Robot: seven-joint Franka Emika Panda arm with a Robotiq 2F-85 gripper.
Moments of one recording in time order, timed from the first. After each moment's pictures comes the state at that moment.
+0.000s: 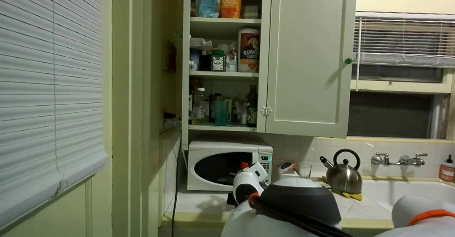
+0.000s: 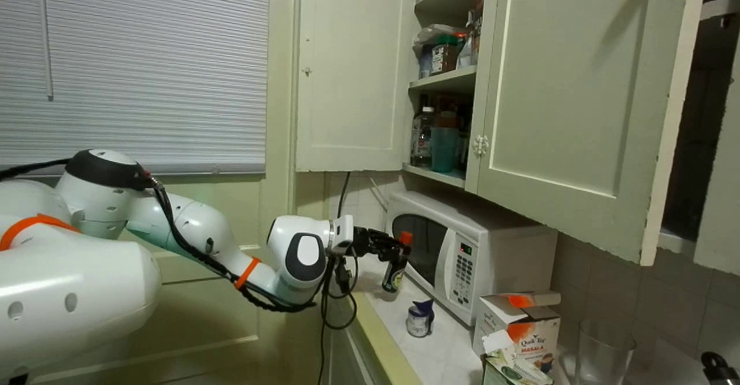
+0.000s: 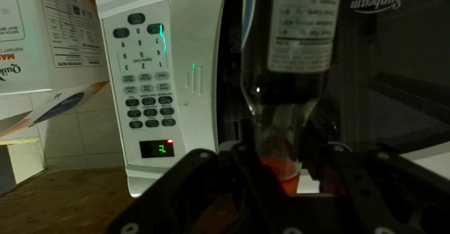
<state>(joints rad) -1.59 -1.45 1.88 -2.28 0.64 3.44 1.07</state>
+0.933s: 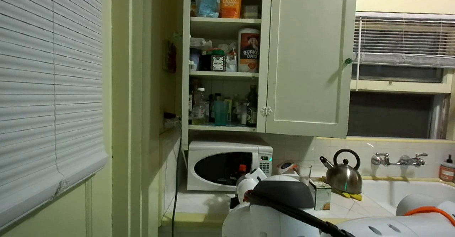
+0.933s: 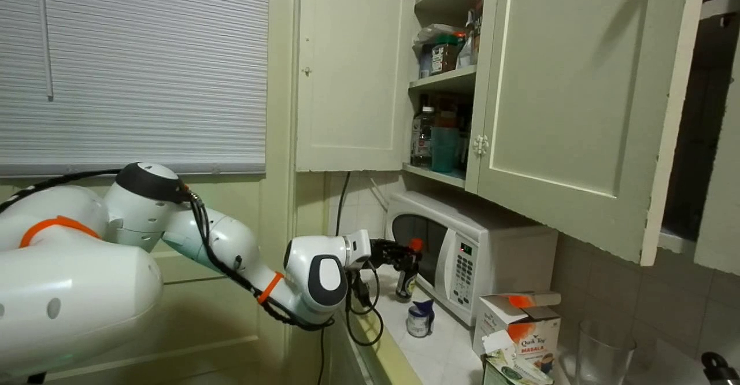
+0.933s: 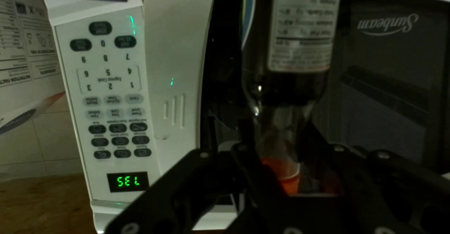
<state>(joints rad) -1.78 -1.49 1.98 -2.14 0.71 3.65 0.97</state>
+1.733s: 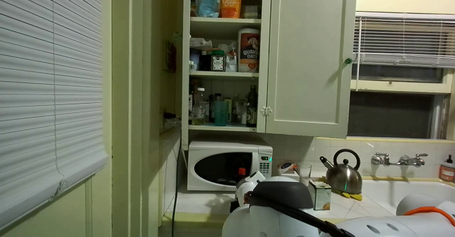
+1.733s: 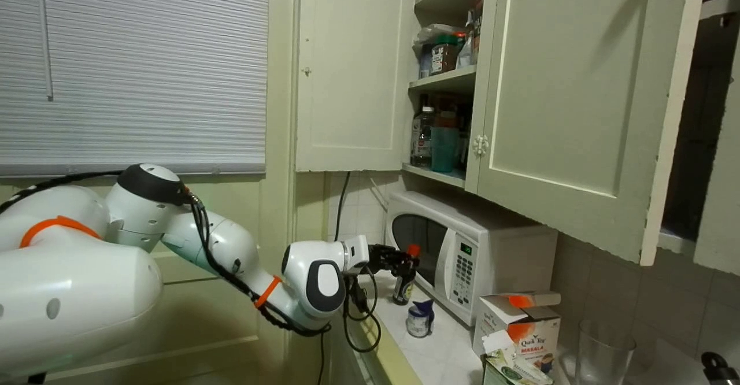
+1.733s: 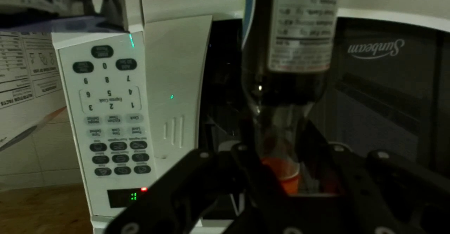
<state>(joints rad) -1.78 -1.49 2.01 -2.14 0.71 3.67 0.97</state>
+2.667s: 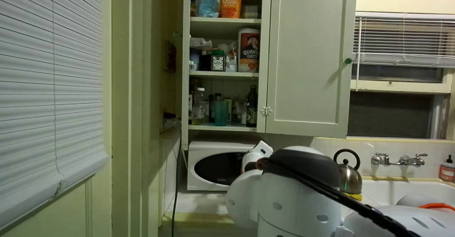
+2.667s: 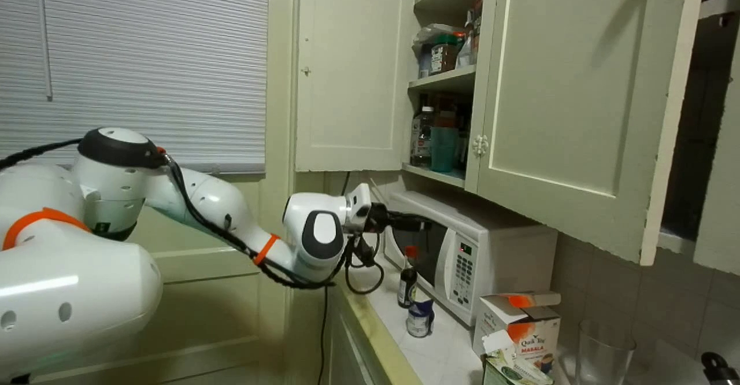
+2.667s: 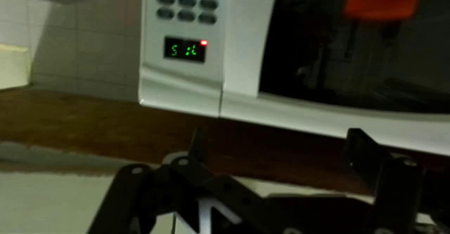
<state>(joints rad) -1.66 -1.33 1.77 -2.30 0.56 3.48 0.76</state>
